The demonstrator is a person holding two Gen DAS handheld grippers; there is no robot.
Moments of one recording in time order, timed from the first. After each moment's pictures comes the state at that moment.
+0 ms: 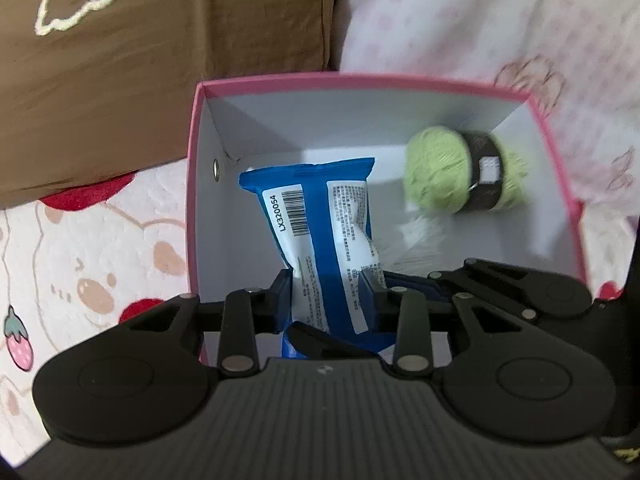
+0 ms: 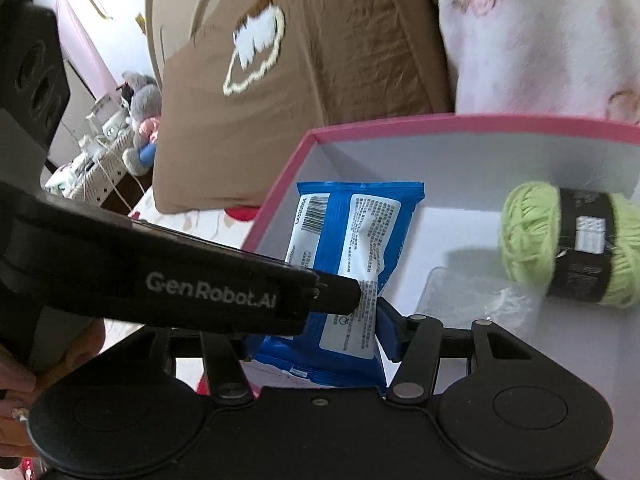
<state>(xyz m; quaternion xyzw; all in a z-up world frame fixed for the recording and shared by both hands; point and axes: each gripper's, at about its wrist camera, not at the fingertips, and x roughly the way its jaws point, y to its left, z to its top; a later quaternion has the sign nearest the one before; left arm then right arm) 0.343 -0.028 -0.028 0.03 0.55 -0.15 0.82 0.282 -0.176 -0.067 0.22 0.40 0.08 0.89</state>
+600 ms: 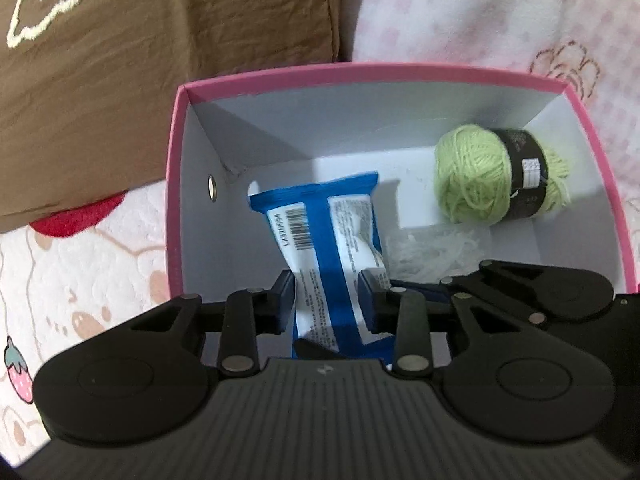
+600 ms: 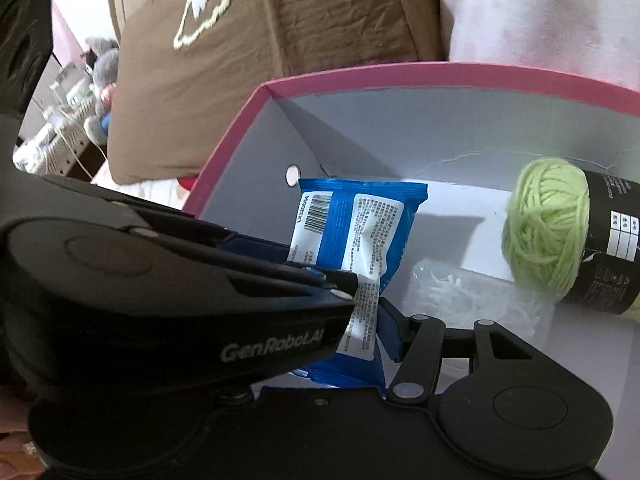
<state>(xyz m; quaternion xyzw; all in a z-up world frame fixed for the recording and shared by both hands) 0.365 -0.034 -0.054 0.05 0.53 -0.16 0.83 0.317 -0.177 -0.096 0.19 0.46 0.05 0.87</state>
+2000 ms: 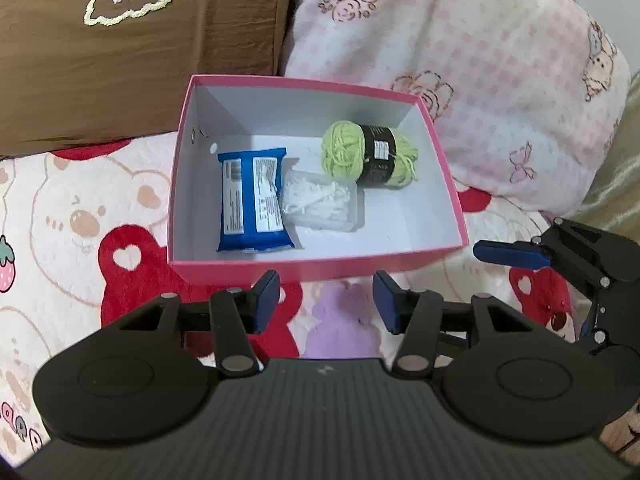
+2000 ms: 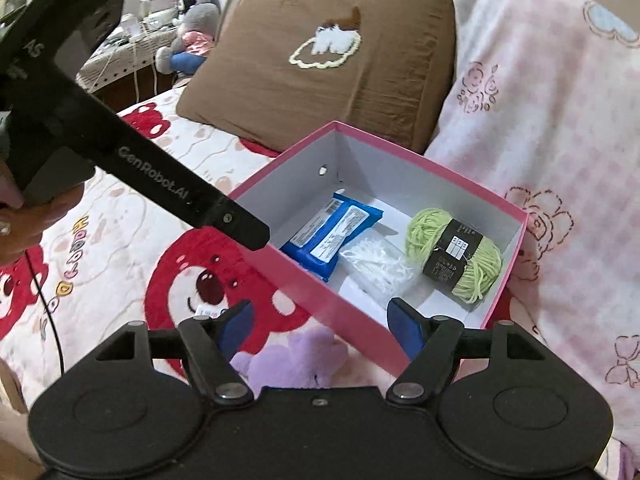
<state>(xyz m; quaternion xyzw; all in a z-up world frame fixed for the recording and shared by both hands) 0.212 -0.014 0.037 -0.04 0.50 -0.21 0.84 0.132 -0.163 0.020 -0.04 0.41 0.08 0.91</state>
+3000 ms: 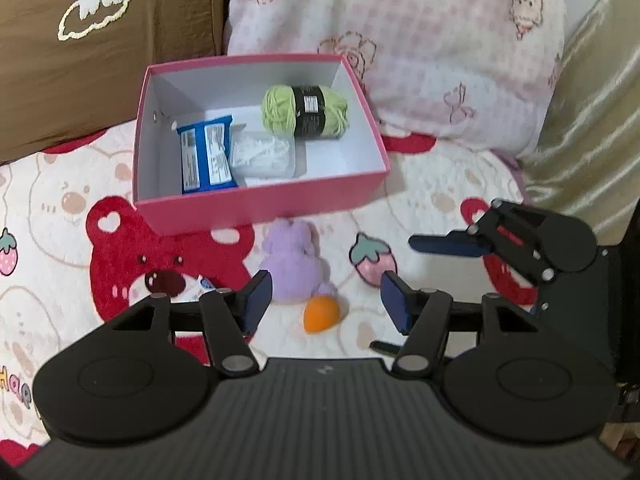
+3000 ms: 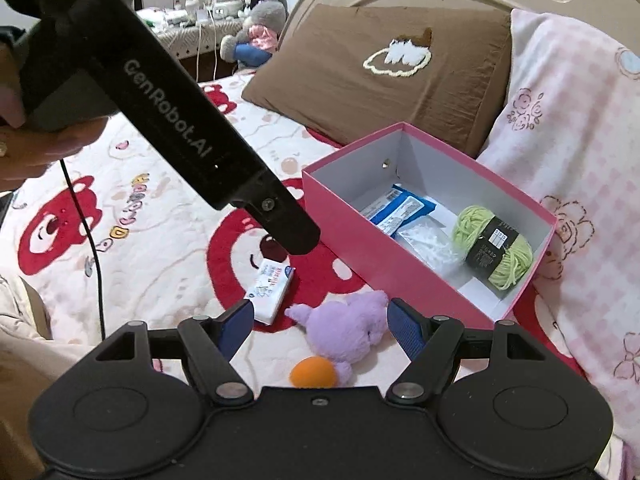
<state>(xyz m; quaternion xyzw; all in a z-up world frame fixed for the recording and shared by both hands) 0.128 -0.044 0.072 0.01 0.51 -0.25 0.83 0.050 -0.128 0.020 -0.09 0.37 0.14 0.91</state>
